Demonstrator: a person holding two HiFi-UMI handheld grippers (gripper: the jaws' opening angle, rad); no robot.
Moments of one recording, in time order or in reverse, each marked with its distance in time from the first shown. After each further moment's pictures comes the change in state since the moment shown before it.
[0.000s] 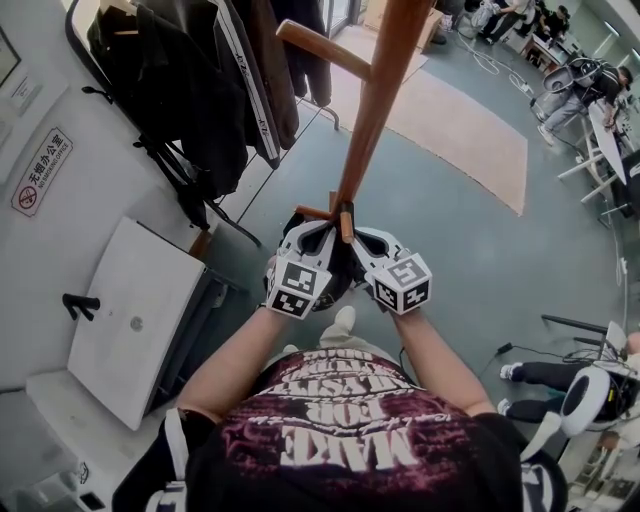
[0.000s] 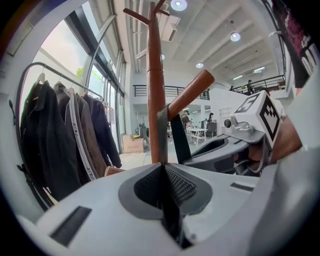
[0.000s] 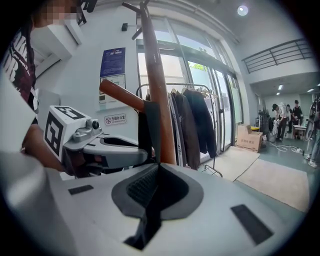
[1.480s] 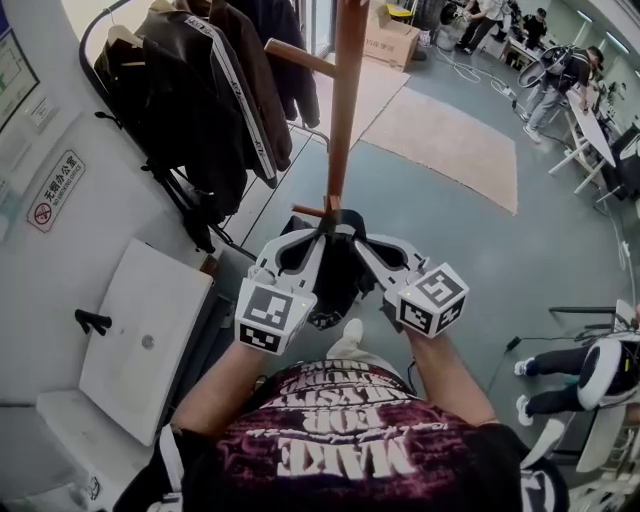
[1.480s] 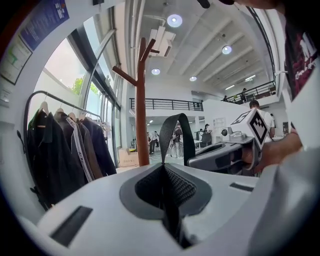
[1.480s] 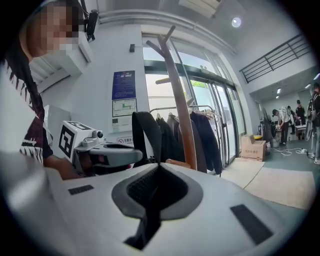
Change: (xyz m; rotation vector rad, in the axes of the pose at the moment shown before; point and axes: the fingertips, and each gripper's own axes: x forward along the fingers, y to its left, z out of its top) left arm -0.126 -0.028 0.114 0.032 -0.150 -0.042; right arm -0.101 0.078 0.102 0.011 -0.169 0.040
